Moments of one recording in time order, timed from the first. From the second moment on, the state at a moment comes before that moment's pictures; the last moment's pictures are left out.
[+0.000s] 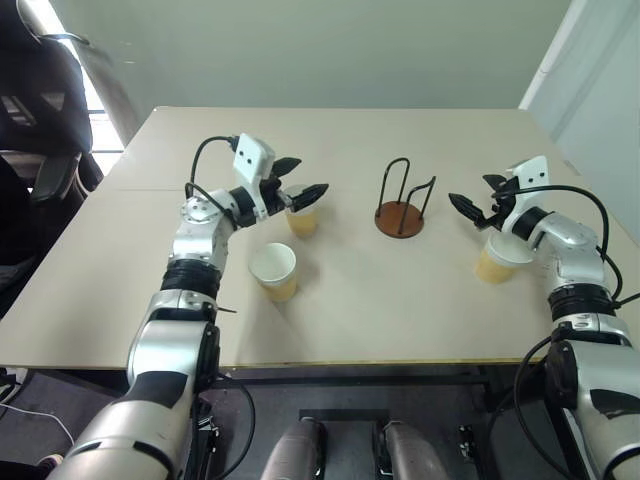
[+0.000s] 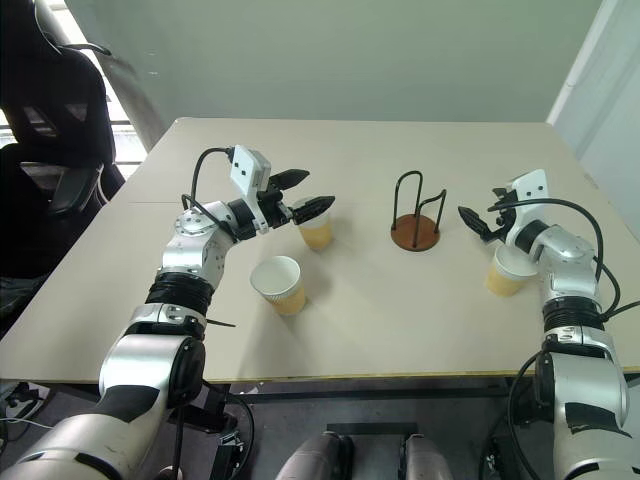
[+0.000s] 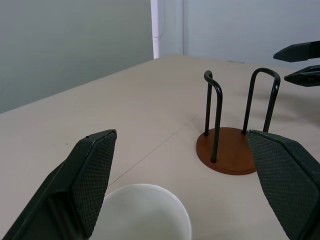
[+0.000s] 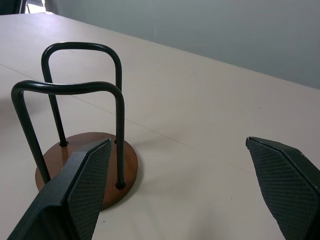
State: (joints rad) left arm -1.02 0.39 0.08 0.88 -0.23 -0.04 -0.94; right arm -0.88 -0.57 -0.17 0.87 0.13 -0.05 0.77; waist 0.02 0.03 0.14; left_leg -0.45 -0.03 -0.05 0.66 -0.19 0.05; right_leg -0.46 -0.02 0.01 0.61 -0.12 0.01
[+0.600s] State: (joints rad) left arm -1.02 0.39 0.08 0.86 -0.23 -0.02 -0.94; right arm -0.88 -0.56 -0.17 0.88 0.13 -0.05 0.77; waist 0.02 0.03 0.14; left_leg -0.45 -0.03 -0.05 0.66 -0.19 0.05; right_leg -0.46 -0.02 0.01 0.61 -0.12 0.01
